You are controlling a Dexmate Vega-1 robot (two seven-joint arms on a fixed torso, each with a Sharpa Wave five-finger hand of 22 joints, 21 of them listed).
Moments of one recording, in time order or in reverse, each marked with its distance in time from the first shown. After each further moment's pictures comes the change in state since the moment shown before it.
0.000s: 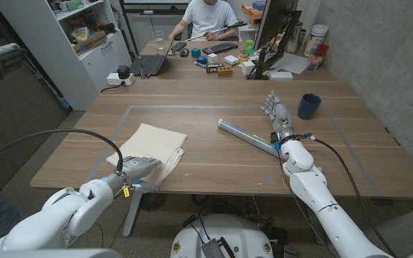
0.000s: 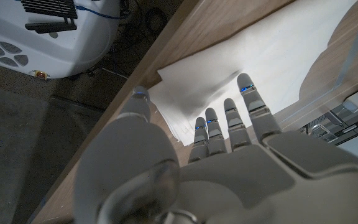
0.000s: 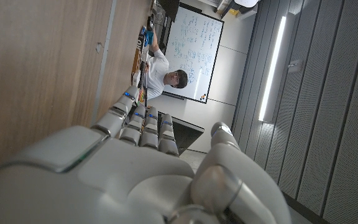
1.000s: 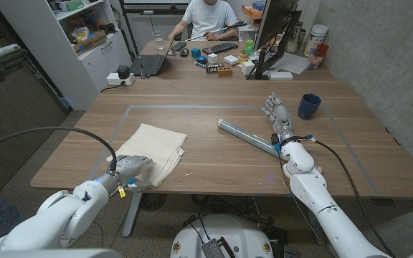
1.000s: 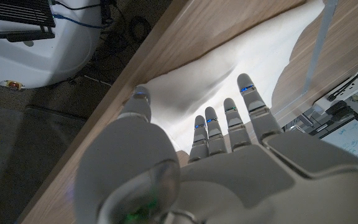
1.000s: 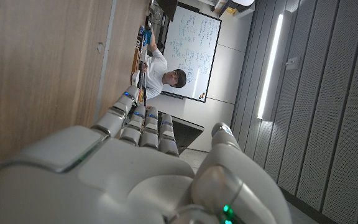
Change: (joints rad) left arm 0.031 0.093 0.022 0.001 0.002 0.153 0.057; left_hand 0.001 0.012 -0.006 -0.011 0.000 0.022 -0.002 0.008 0.000 0.011 -0.004 0.000 0.009 0.004 -0.004 0.000 -0.005 0.000 0.000 -0.014 0.000; right arm 0.002 0.007 0.006 0.035 0.013 0.042 0.025; right_hand -0.005 -0.005 -0.004 -0.004 0.000 0.011 0.000 0.000 0.000 0.009 -0.002 0.000 0.000 0.007 0.000 0.000 0.000 0.000 0.000 0.000 0.000
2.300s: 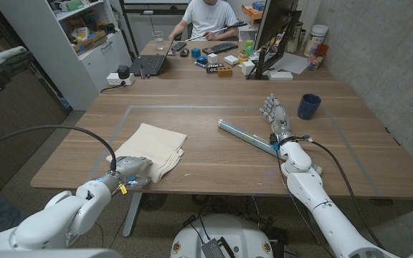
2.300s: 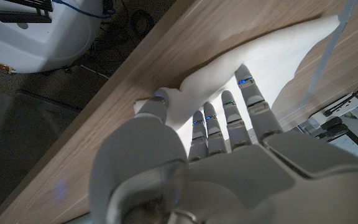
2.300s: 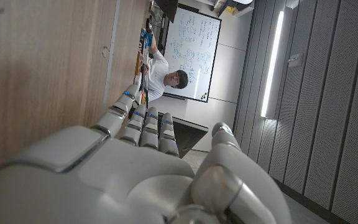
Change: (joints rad) left arm -0.112 0.132 0.144 0.014 -0.248 0.128 0.154; left_hand 0.186 0.103 0.060 -0.068 0.007 0.100 0.006 0.021 0.004 0.067 0.004 0.017 0.036 0.095 -0.023 0.043 0.012 0.177 -0.006 0.034 0.005; right arm 0.045 0.030 0.005 0.094 0.014 0.030 0.040; right_hand -0.001 -0.001 0.000 0.000 0.000 0.004 -0.004 0.000 0.000 0.000 0.000 0.000 0.005 0.007 0.000 0.000 0.000 0.009 -0.002 0.000 0.000
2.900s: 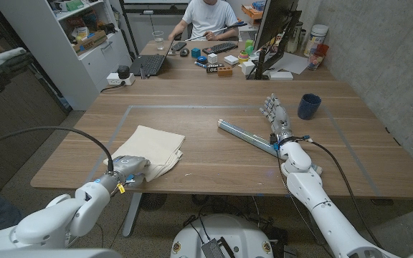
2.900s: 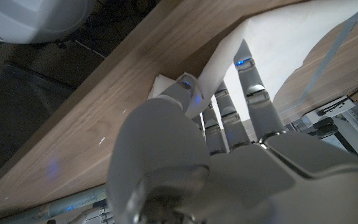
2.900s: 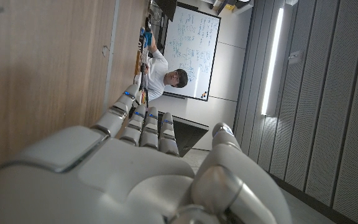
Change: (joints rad) left arm 0.014 0.027 0.001 0.006 -0.171 -0.018 0.231; left_hand 0.348 0.052 0.081 -0.006 0.024 0.280 -0.030 0.111 0.039 0.261 -0.064 0.119 0.105 0.275 -0.115 0.150 0.051 0.301 -0.026 0.104 -0.006; right arm -0.002 0.009 0.009 0.010 0.006 0.008 0.009; right_hand -0.003 -0.003 0.000 0.000 0.000 0.004 -0.004 0.000 0.000 0.000 0.000 0.000 0.000 0.000 0.000 0.000 0.000 0.000 0.000 0.000 0.000
